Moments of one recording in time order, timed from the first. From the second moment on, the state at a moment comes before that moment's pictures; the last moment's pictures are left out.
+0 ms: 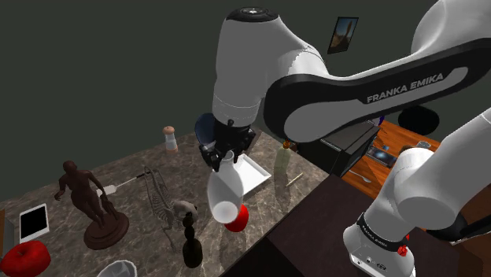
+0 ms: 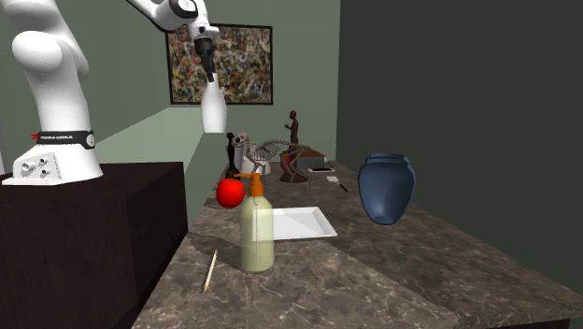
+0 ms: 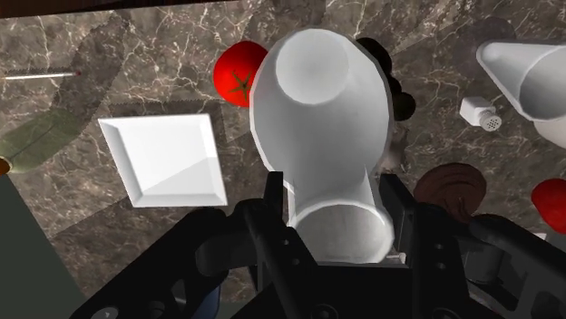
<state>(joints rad) 0.24 -0.28 0.54 -2.20 -0.03 2.08 0.88</state>
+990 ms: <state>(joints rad) 0.23 -0.19 0.58 -2.33 -0.08 2.28 0.94</state>
